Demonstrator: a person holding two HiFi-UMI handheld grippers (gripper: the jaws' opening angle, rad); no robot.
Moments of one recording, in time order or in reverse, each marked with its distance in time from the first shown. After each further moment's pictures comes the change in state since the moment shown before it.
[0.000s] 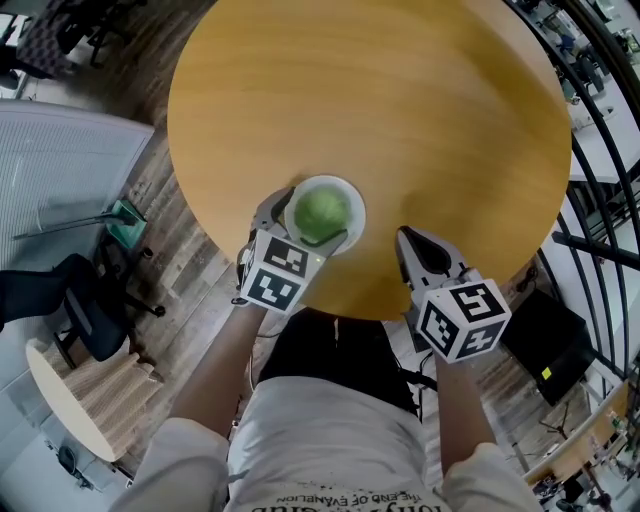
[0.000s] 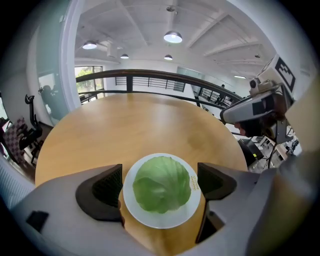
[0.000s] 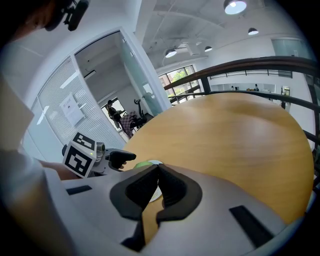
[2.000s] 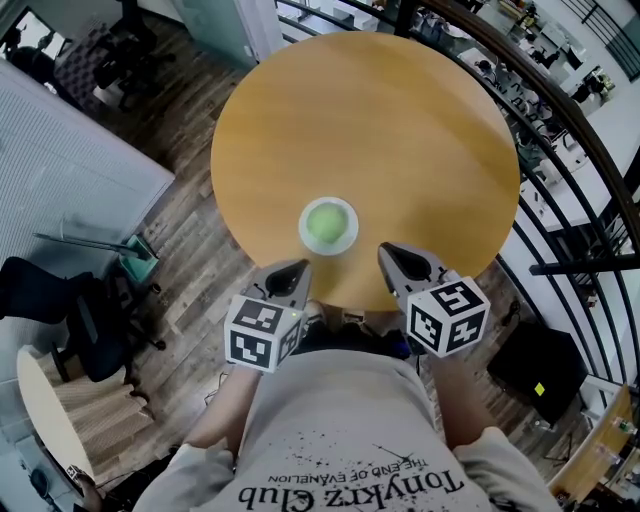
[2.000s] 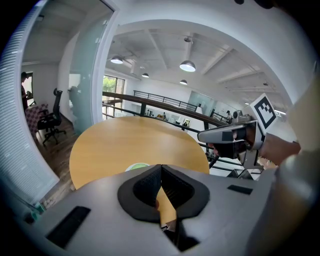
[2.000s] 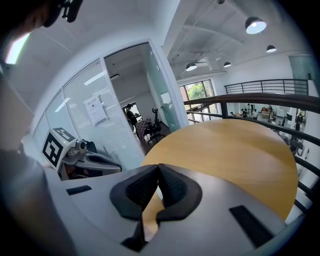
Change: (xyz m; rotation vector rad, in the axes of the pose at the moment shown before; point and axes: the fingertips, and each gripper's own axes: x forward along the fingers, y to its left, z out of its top) left arm -0.218 -0.080 0.003 -0.205 -0.252 0.065; right arm -0.110 0.127 0.027 -0.203 -0.115 0.088
